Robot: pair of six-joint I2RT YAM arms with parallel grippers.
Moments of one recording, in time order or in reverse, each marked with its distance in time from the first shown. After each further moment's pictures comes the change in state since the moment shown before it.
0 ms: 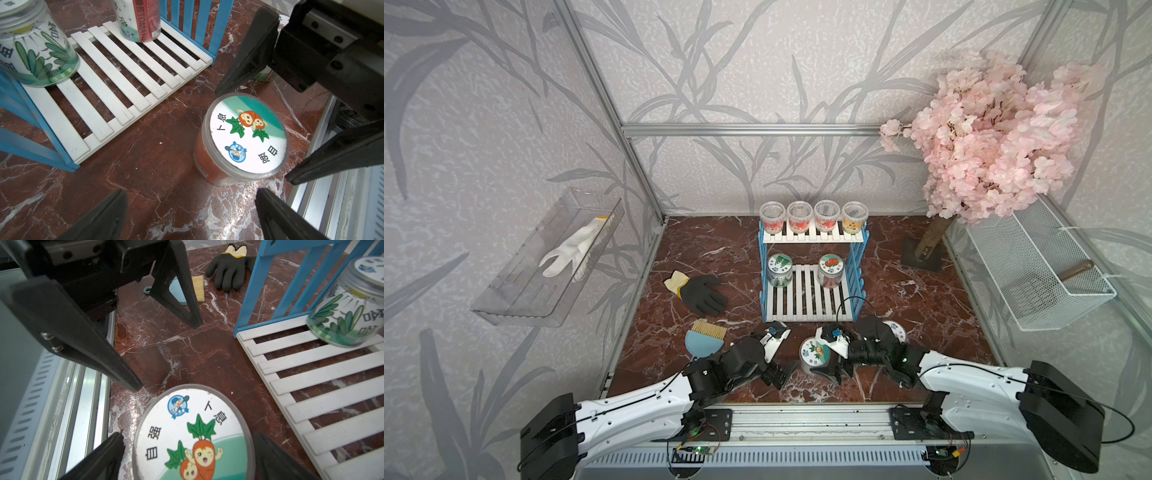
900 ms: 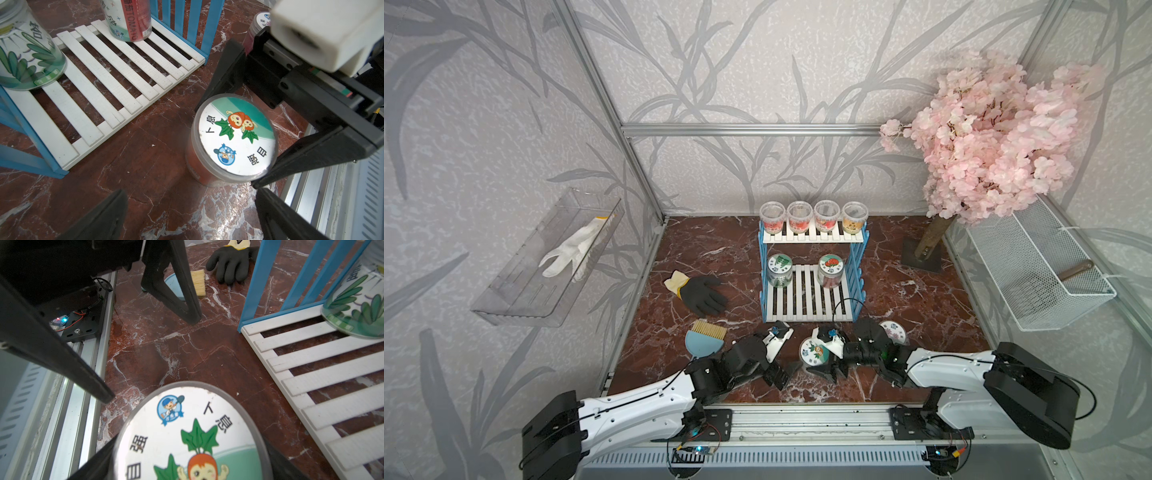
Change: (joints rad) left arm 0.000 0.034 0.018 0.007 0.035 0.006; right arm -0.008 0.165 -0.030 0.204 -0.023 0.042
